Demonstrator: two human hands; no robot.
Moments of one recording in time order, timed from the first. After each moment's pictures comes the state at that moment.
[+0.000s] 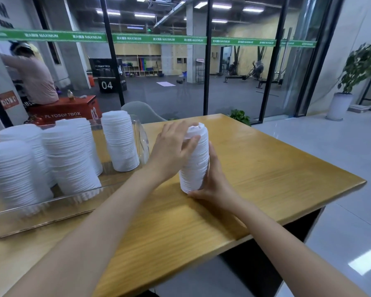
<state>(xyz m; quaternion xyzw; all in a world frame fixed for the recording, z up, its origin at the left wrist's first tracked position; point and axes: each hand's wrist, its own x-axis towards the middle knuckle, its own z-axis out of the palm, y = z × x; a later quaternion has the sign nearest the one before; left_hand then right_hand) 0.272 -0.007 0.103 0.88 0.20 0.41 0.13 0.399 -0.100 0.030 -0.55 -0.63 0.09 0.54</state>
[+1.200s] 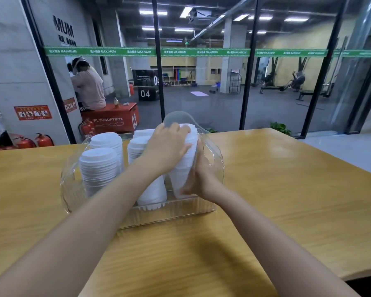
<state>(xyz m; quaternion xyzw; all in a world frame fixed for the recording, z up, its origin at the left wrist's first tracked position) 0.136 0.094 0.151 0.89 0.37 0.19 -0.18 0.254 0.041 0.071 -0.65 -0.64 0.13 0.39</state>
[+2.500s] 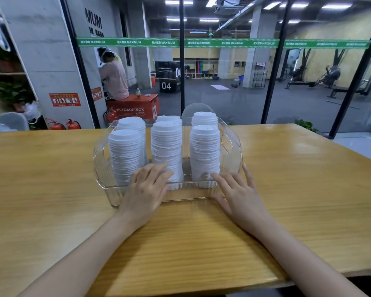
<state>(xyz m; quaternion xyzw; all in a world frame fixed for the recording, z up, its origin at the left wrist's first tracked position) 0.021 0.055 0.008 0.85 0.31 0.36 -0.25 0.289 -0.022 -0.006 -0.57 -0.72 -0.32 0.24</state>
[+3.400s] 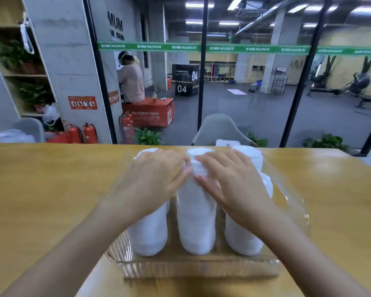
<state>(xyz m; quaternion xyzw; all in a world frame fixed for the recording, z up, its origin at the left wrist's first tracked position) 0.005 0.133 0.148 0.87 0.41 0.28 -0.07 0.202 0.100 0.123 -0.50 -0.75 -0.27 0.34</state>
